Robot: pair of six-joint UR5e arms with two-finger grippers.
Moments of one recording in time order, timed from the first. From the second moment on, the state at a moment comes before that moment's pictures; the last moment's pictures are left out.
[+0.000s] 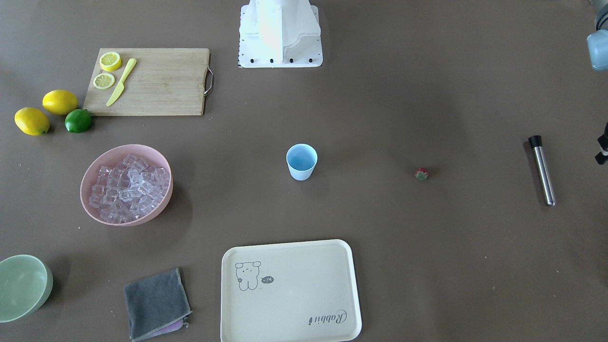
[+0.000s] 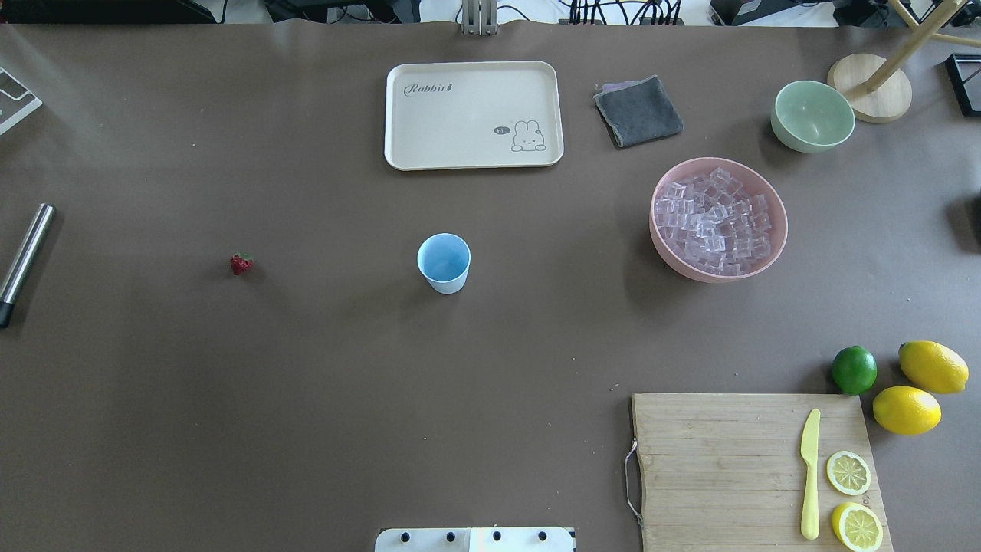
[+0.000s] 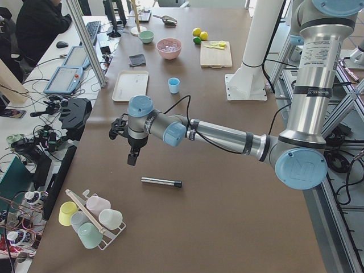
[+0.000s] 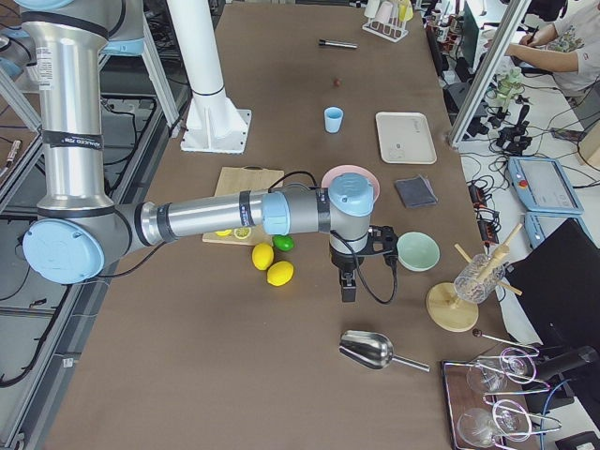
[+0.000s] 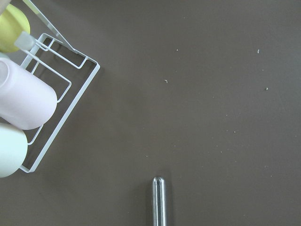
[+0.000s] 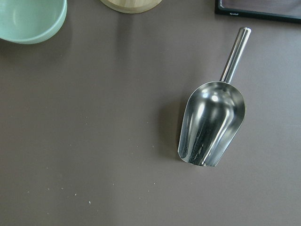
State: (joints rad) left arm -1.40 -1.68 -1.66 -1.84 -2.24 -0.28; right arm 1.53 -1.59 1.78 -1.64 2.25 0.05
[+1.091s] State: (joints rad) left arm -1.38 -1.64 -1.69 -1.90 -2.23 -0.37; right arm 1.44 -1.44 1.79 -1.64 2.25 0.13
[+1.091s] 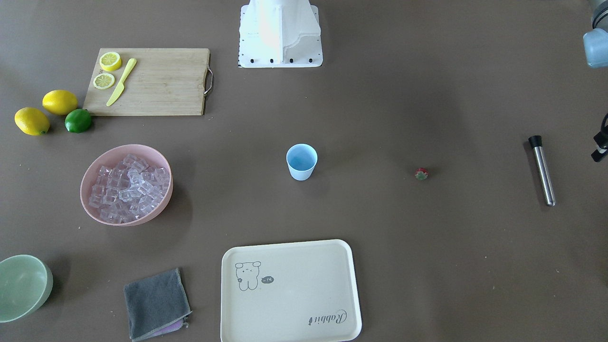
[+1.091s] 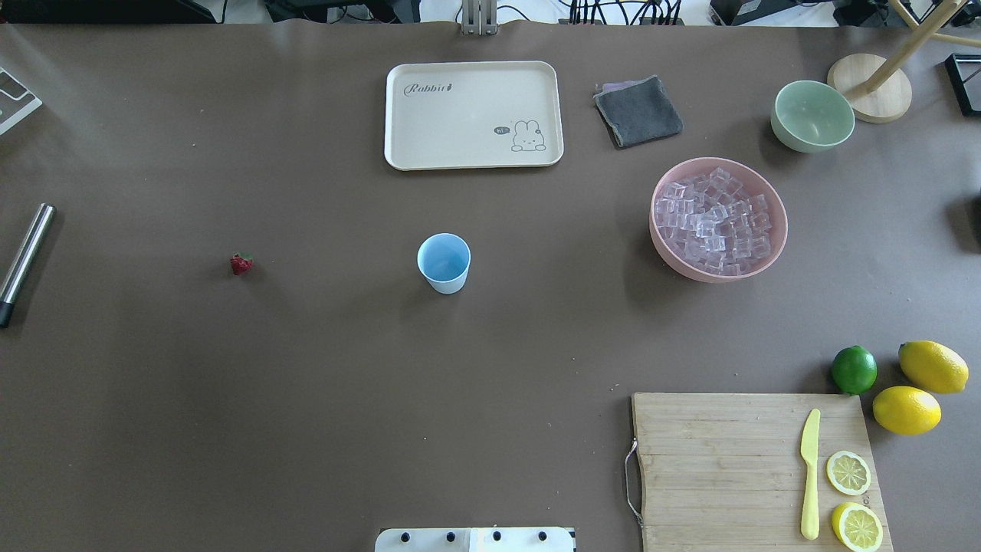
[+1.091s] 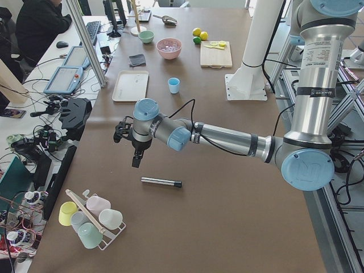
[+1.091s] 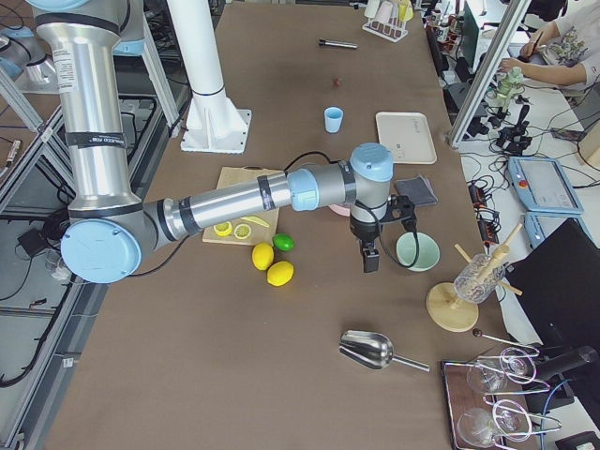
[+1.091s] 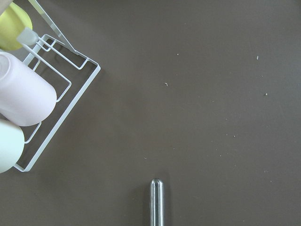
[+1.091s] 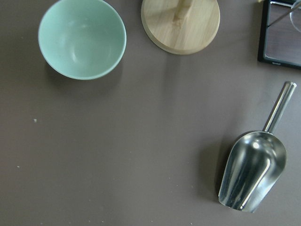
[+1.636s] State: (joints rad) left arm -1.32 -1.68 -1.68 -1.92 -2.23 -0.38; right arm 1.24 -1.32 1.87 -1.59 2.30 0.52
